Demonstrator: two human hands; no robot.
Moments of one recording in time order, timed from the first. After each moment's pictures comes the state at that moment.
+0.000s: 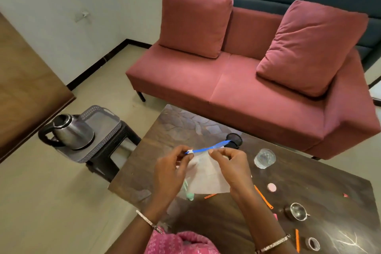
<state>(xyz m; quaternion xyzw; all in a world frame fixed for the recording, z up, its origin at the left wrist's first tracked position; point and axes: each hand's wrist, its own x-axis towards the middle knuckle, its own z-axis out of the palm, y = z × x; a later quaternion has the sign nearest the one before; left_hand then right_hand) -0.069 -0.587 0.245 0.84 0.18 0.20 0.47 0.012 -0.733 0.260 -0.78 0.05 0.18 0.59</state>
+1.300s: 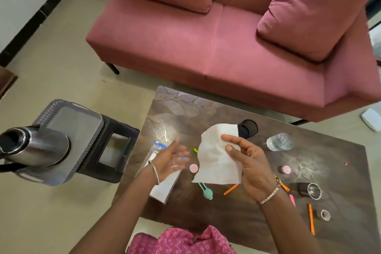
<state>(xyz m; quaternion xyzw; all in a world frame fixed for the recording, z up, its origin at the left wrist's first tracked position) 0.057 -0.387 0.101 0.44 0.39 -0.29 0.75 0.088 -0.609 0.215 -0.62 0.17 0.27 0.72</state>
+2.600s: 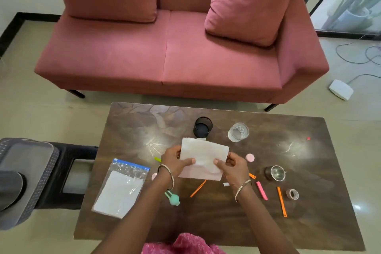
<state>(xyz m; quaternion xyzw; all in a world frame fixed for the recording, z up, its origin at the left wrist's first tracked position) 0.108 -0.586 0.102 0.78 0.21 -0.21 0.55 0.091 -0.790 0.105 -0.74 0.26 0.15 0.60</state>
